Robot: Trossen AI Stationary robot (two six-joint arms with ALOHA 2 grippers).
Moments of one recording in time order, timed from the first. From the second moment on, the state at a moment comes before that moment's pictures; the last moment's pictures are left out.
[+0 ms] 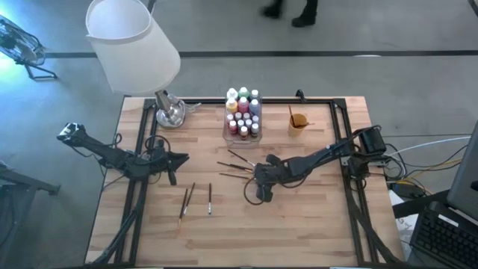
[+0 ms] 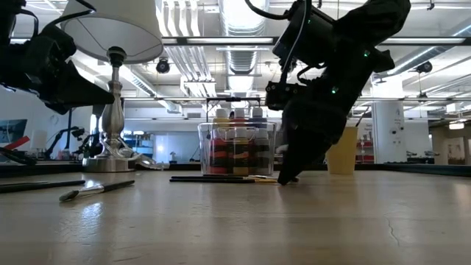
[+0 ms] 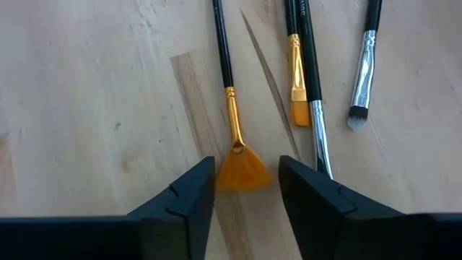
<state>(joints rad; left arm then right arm) -0.45 0.34 0.06 -0.11 -0.84 -0.37 0.16 1.84 0.93 -0.14 0.19 0.46</state>
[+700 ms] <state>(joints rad) -0.45 0.34 0.06 -0.11 -0.84 -0.37 0.20 1.80 0.97 -0.20 0.16 0.45</state>
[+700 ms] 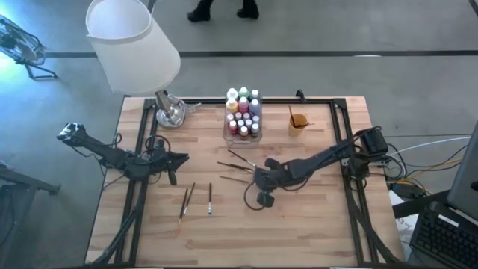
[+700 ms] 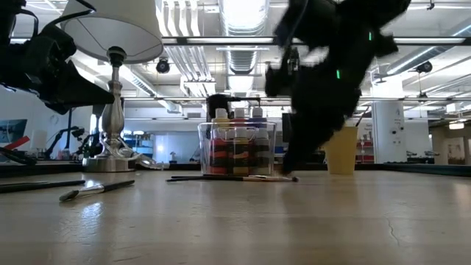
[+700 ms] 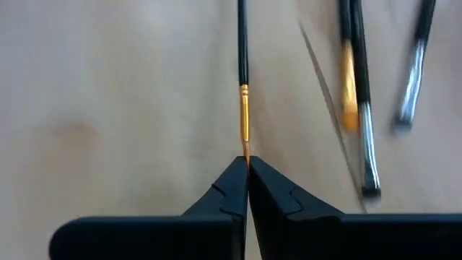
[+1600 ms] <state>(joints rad) -0.45 0.34 0.06 -0.11 -0.84 -0.37 0.11 1.66 2.06 -1.57 0.44 0.54</state>
